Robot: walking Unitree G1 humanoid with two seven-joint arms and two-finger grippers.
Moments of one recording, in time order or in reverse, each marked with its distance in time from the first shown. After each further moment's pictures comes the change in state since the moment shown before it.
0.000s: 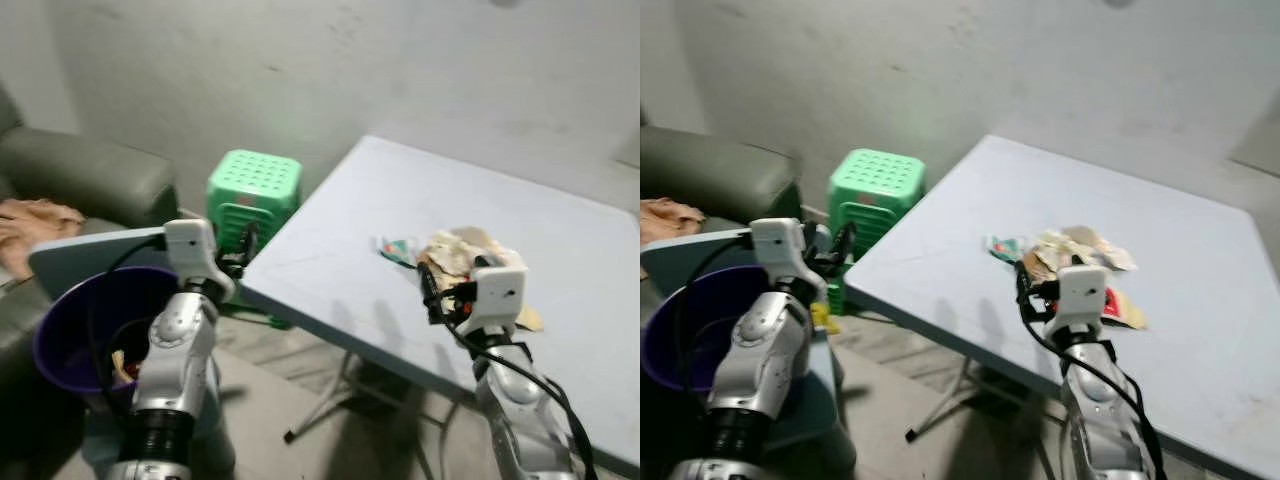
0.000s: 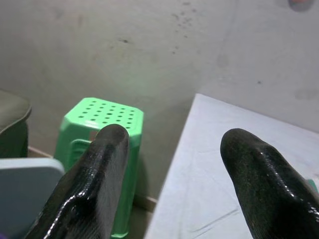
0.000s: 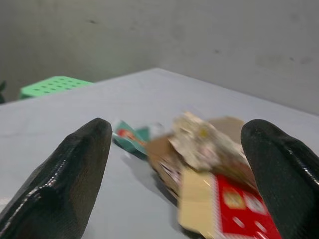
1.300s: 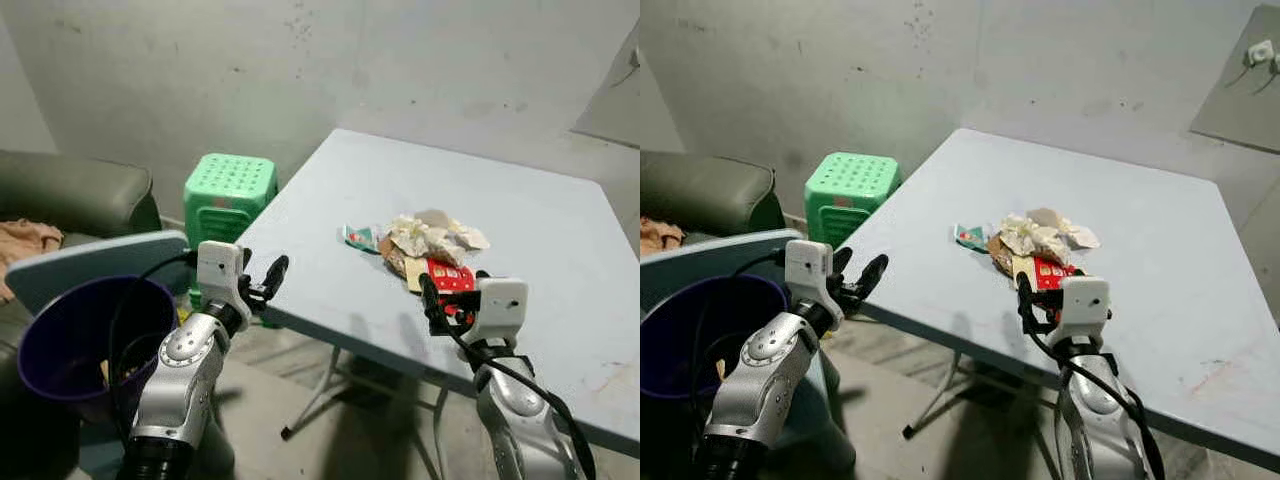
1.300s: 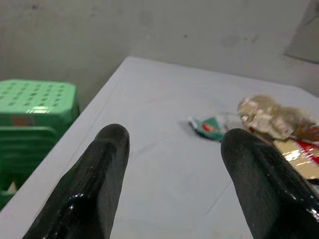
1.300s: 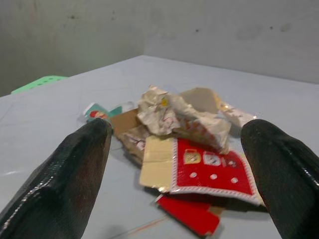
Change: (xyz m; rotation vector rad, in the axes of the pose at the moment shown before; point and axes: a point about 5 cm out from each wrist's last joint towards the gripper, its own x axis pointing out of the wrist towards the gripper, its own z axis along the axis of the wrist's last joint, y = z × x) left arm -0.020 -0.033 -0.020 0.017 0.153 -0.246; right arm -0.011 0.001 -0.008 0.056 0.062 -0.032
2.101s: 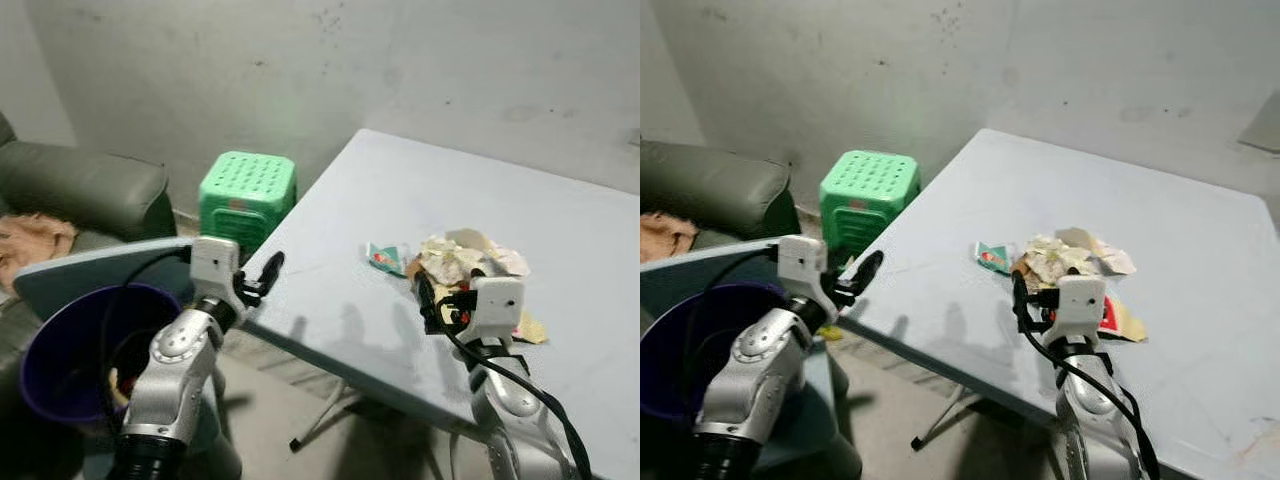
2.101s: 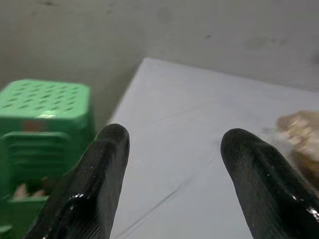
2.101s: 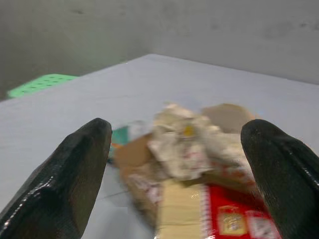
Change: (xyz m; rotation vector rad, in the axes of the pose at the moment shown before) left arm 0.004 -0.008 0.005 -0.009 -0.014 -0.028; right arm -0.003 -0.005 0.000 -0.004 -0.002 -0.020
